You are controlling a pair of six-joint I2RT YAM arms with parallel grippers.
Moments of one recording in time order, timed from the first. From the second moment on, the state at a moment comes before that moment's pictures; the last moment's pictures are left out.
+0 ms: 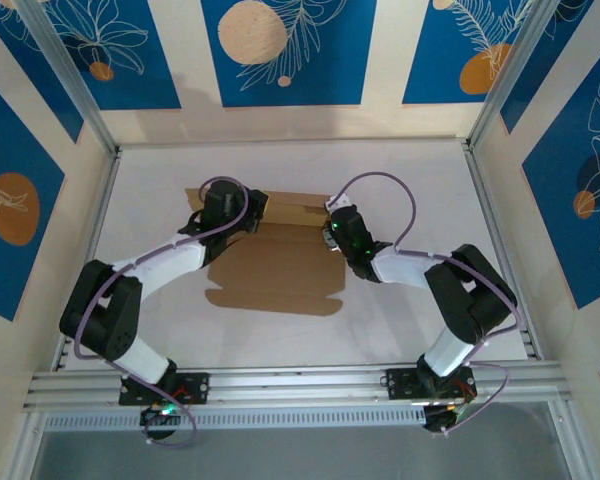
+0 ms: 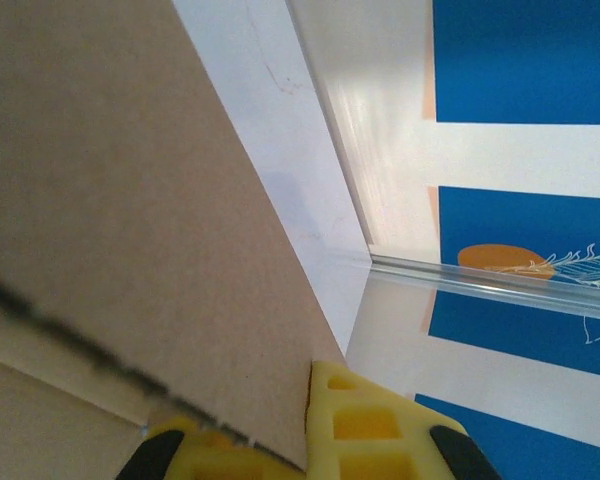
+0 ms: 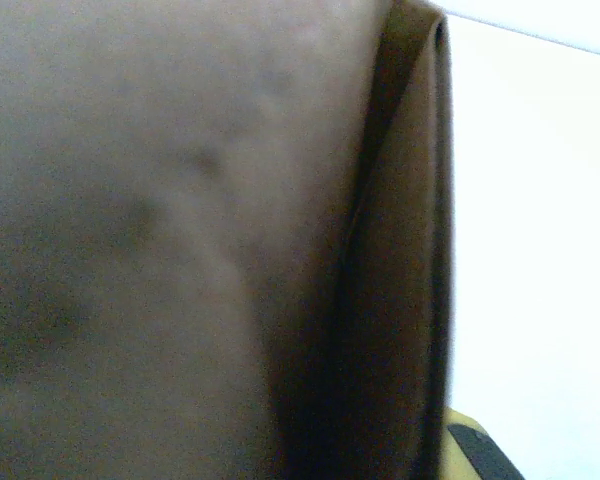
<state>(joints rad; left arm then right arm) -0.50 1.55 0.93 0.21 0.08 -1.48 0.60 1.65 0.79 0.26 0.36 0.07</state>
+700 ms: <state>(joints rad) -0.61 1.49 0.91 0.15 -0.17 -1.61 0.67 1.85 1.15 -0.08 0.69 0.42</state>
